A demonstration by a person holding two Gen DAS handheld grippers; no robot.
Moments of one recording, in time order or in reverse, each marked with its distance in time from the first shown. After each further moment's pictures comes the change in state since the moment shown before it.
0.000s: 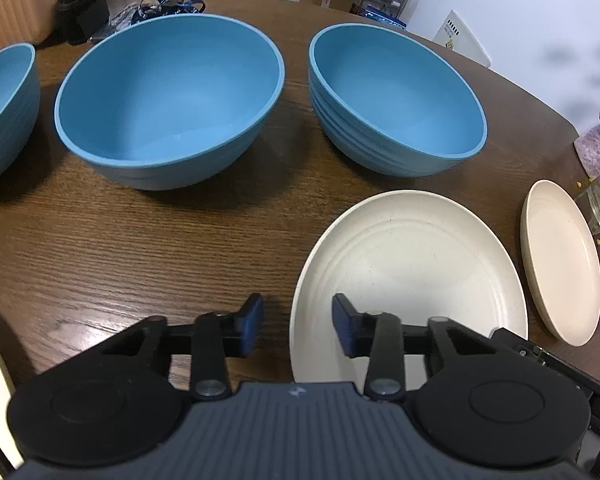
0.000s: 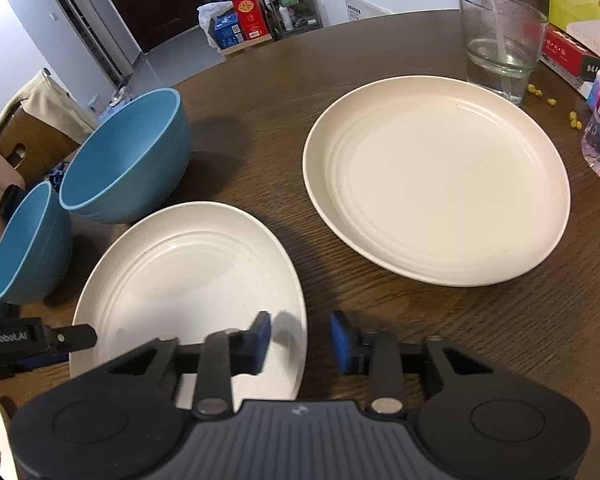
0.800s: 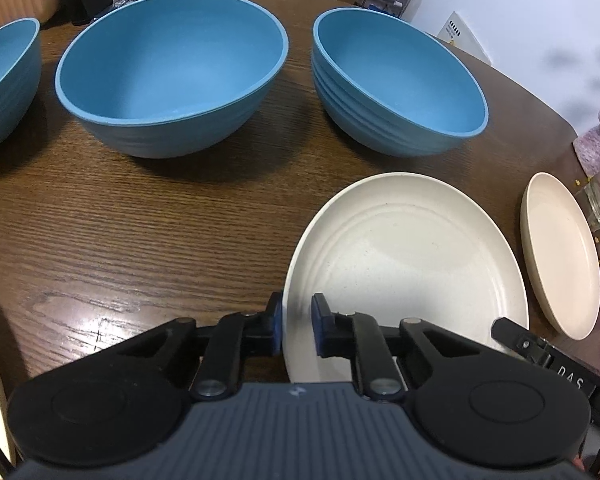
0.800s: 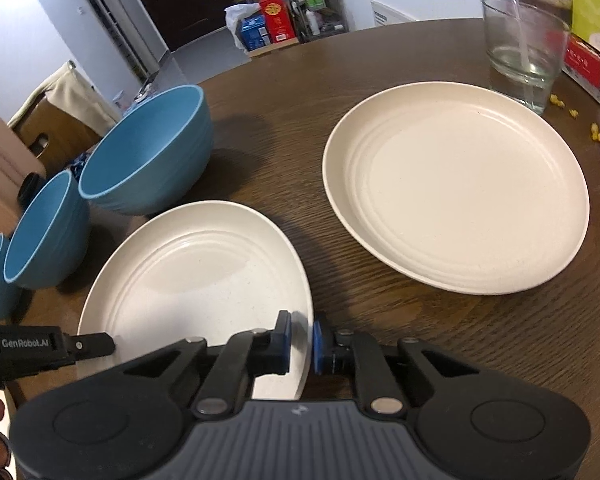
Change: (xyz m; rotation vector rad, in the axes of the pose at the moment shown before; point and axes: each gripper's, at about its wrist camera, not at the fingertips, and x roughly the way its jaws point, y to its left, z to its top) left arm 0.004 0.005 -0.018 -0.024 0.000 -0.020; right arm -0.001 -0.001 -0.005 -0.060 -0.017 0.054
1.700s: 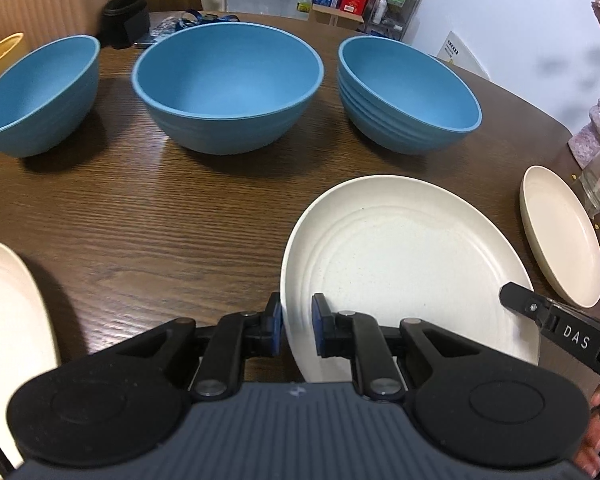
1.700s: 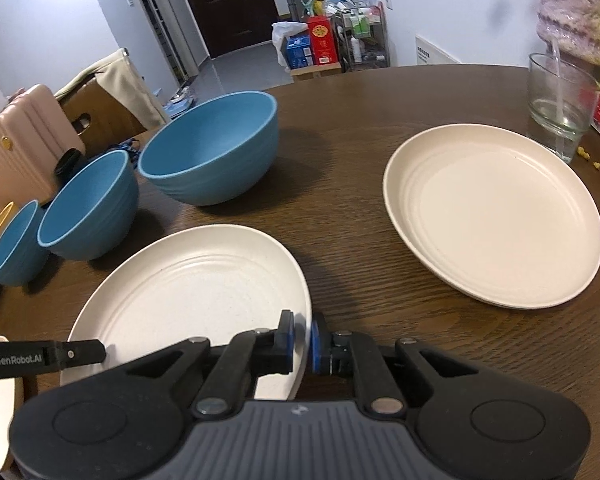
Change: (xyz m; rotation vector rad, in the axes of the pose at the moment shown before) left arm -0.044 0.018 -0.038 0.033 -0.102 0.042; right arm -0.026 0.022 -0.017 -0.145 -0.076 0.042
